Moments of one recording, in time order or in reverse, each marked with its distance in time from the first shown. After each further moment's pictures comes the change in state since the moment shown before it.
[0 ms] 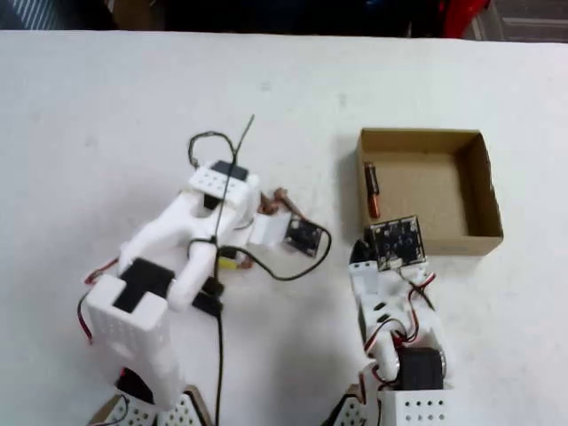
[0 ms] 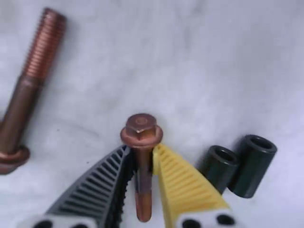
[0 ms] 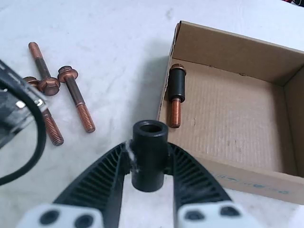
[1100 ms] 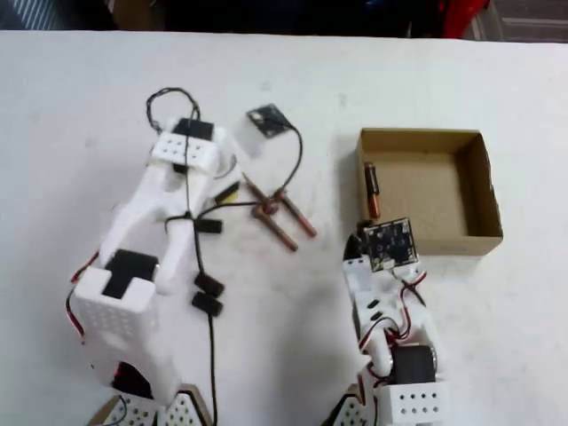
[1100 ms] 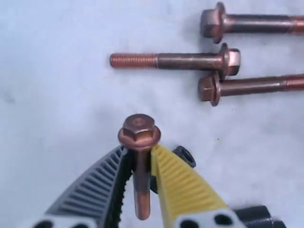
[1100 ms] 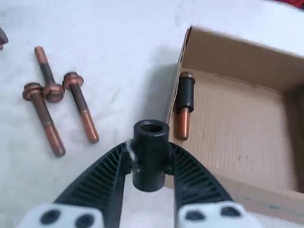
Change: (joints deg) left arm -9.2 0.9 -16.6 -0.4 45.6; right arm -1.6 0.0 7.4 -10.1 0.0
